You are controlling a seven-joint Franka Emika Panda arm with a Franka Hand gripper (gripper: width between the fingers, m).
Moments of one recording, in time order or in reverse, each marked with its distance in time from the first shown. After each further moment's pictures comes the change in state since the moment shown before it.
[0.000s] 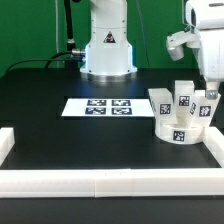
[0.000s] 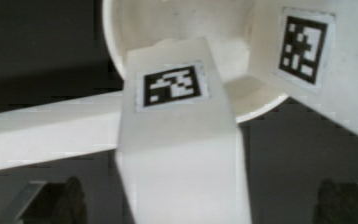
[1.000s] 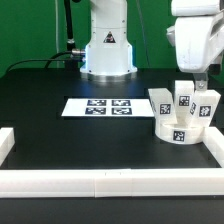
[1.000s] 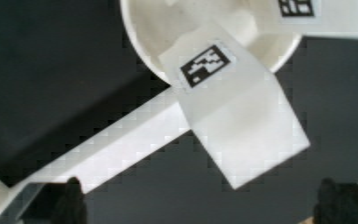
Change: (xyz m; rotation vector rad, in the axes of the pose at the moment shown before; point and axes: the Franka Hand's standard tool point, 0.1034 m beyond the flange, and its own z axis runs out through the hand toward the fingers) arm -0.001 0.030 -0.030 0.029 0.009 0.349
